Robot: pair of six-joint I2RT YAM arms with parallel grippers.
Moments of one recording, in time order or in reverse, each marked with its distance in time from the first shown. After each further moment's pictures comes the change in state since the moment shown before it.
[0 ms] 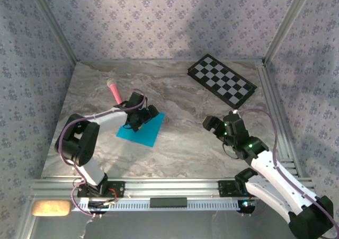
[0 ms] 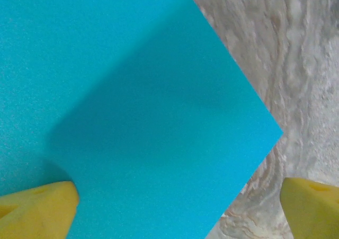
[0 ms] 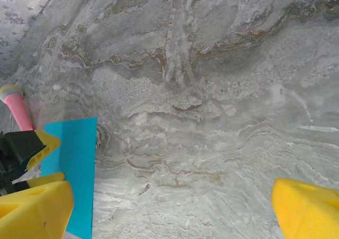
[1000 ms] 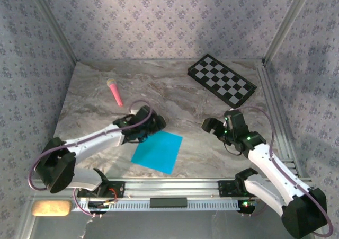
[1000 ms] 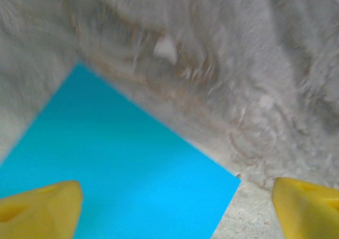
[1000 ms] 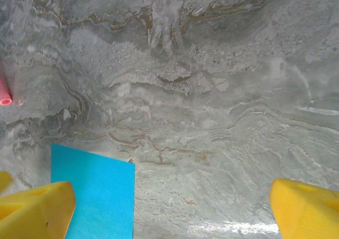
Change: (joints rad) left arm -0.244 -0.334 -0.092 -0.114 -0.178 -0.029; right arm -0.114 0.125 0.032 -0.039 -0.205 -0.138
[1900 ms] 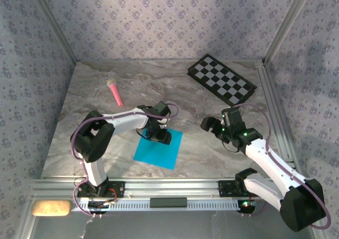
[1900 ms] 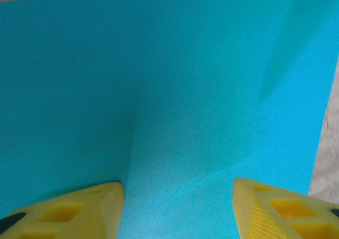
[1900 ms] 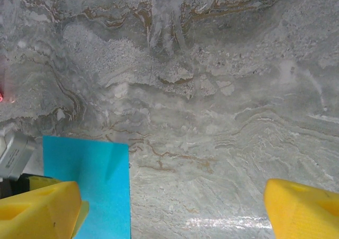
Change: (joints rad) left arm -0.011 0.476 0.311 -0.313 0.285 0.676; right arm 0.004 0.073 0.020 0.033 0.002 -0.003
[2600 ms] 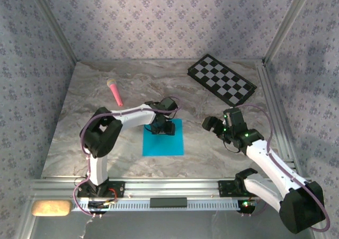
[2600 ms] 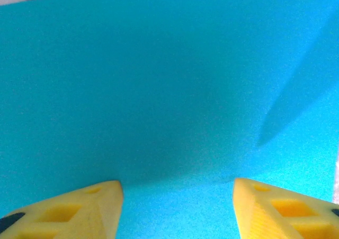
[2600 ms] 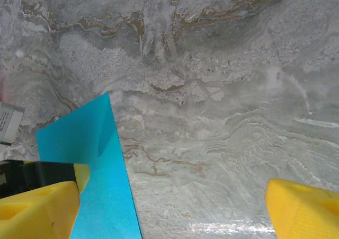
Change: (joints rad) left arm -0.038 0.089 0.123 0.022 -0.146 -0.241; right arm -0.027 -0.016 -0.014 0.000 0.006 0.000
